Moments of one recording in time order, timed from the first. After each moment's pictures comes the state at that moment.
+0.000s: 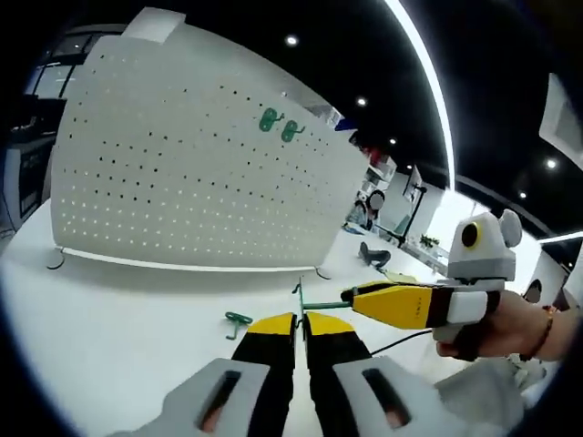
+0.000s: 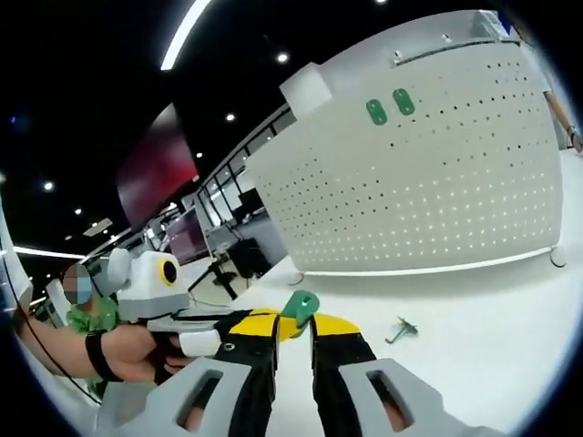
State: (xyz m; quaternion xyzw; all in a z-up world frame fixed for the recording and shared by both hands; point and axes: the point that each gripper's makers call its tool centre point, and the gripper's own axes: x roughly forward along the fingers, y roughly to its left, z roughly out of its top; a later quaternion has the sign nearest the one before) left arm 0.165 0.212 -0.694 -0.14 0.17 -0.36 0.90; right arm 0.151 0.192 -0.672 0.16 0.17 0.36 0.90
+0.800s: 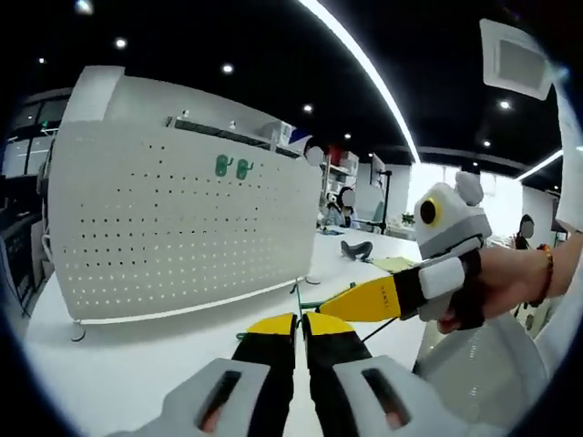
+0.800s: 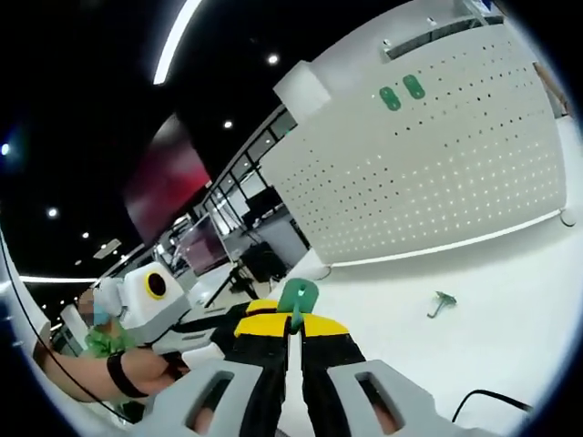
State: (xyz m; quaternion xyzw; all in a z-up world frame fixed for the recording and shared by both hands) left arm 0.125 0.239 -0.665 -0.03 0.08 -0.42 0.90; right arm 0.114 0.233 -0.662 0.21 0.19 0.37 0.89
